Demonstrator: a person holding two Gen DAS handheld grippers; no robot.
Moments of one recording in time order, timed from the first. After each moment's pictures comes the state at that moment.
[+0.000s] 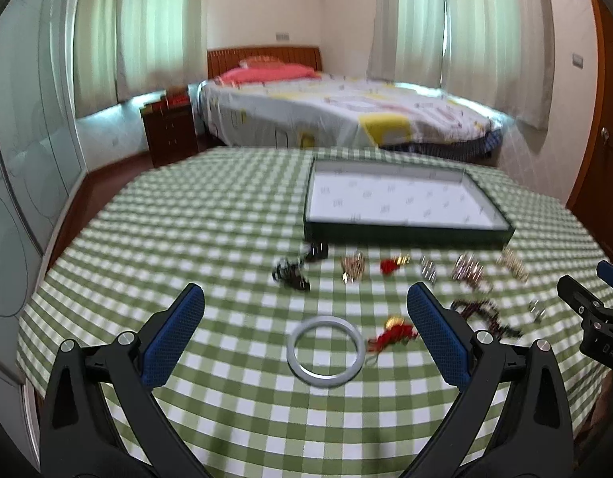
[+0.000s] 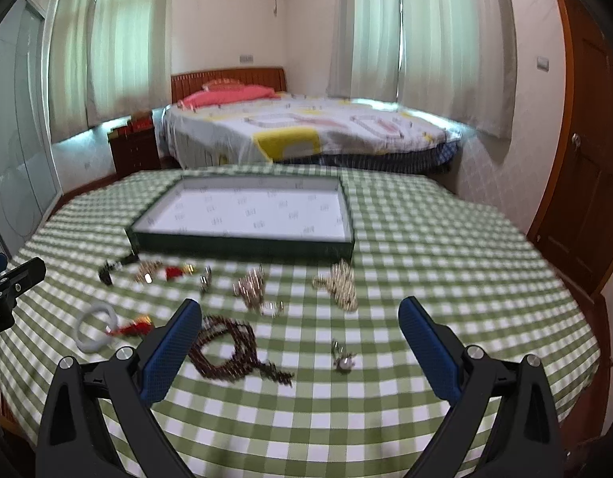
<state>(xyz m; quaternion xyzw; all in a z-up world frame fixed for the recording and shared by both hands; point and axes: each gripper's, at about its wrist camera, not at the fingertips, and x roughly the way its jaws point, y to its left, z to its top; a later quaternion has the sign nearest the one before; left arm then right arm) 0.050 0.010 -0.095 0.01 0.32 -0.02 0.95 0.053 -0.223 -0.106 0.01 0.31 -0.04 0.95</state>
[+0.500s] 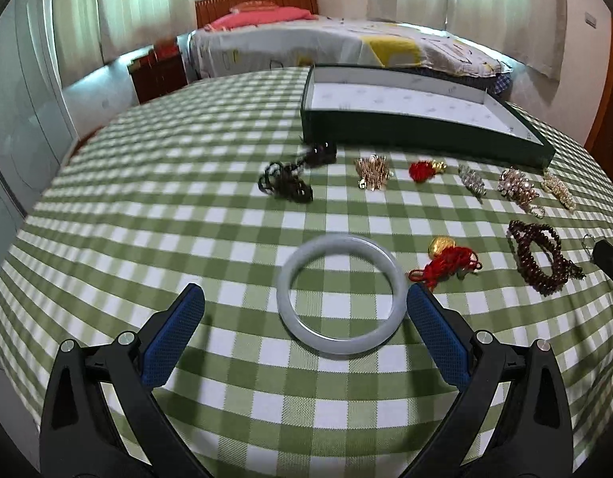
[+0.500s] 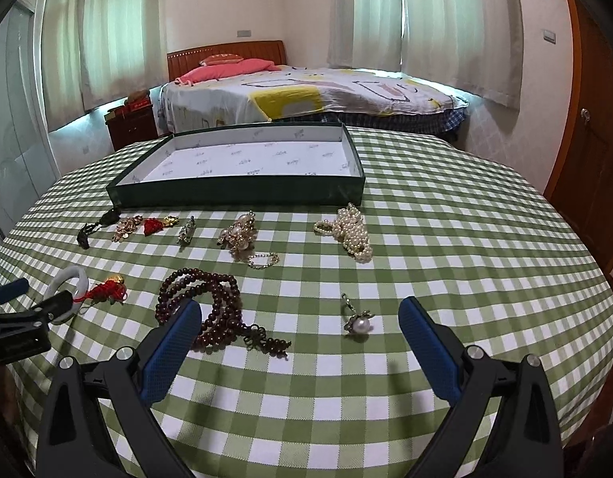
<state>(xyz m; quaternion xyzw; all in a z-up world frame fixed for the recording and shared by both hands) 0.084 0.009 -0.180 0.02 0.41 -0.02 0.91 0.065 -0.232 -0.155 0.03 0.35 -0.03 0.94</state>
